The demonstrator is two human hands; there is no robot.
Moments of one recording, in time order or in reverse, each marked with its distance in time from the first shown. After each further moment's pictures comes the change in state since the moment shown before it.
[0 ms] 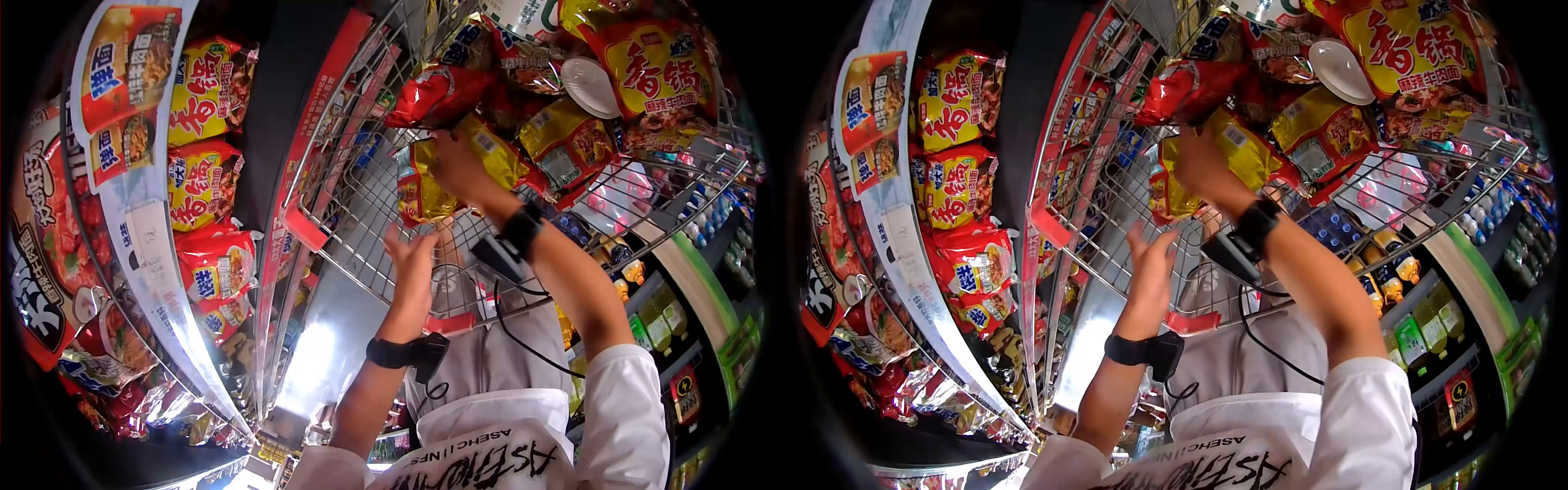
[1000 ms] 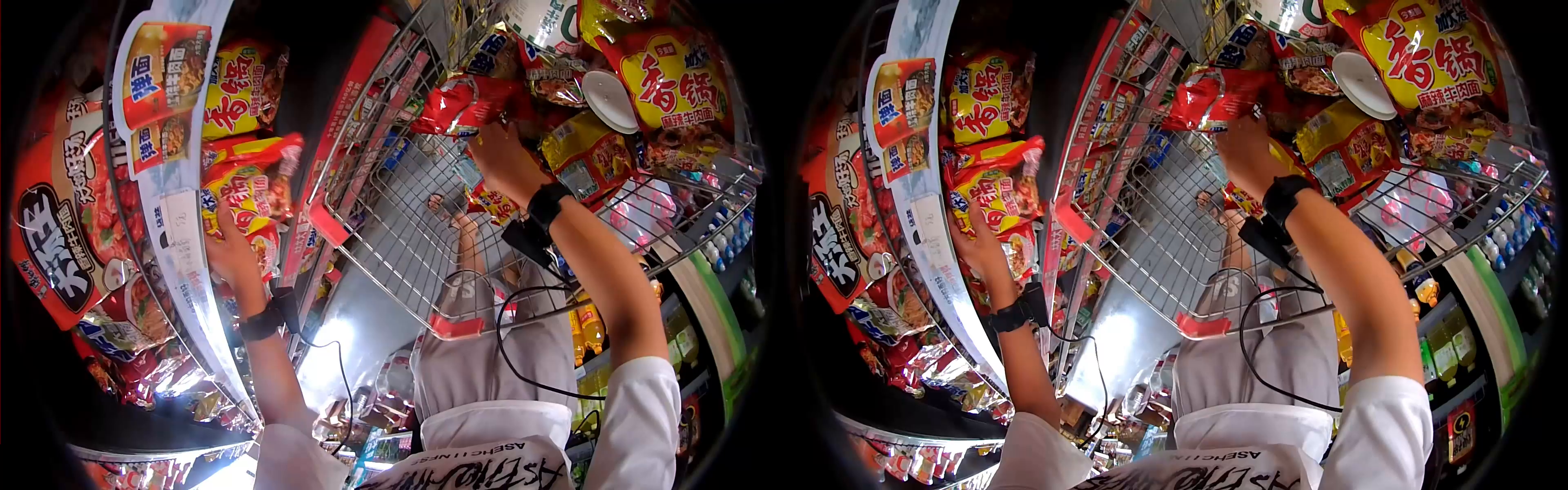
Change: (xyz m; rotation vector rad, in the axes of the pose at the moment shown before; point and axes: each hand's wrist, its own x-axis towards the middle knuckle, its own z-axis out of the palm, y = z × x) left_hand 0.030 0.193 -0.148 1.001 0.962 1.161; right_hand 0.027 0.020 -0.038 -0.789 -0.330 -0.253
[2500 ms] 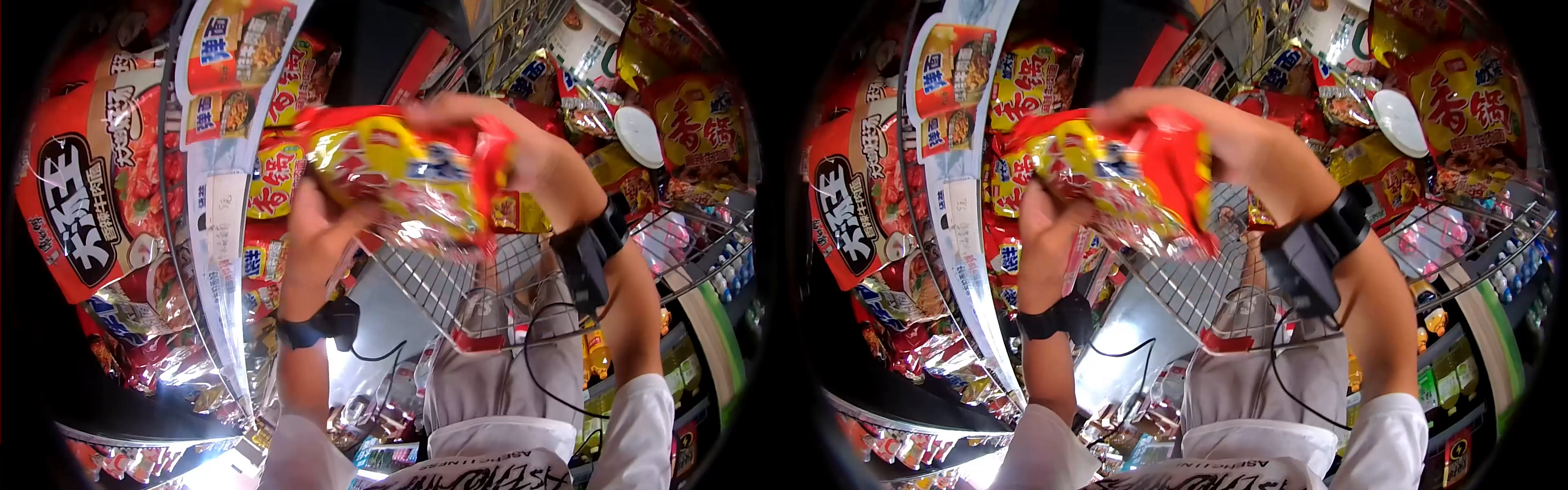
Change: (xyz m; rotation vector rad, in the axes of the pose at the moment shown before) left_hand -0.016 0.091 -0.023 -1.229 -1.013 -0.264; right_hand -0.034 -0.050 -0.167 2.138 -0.175 -0.691
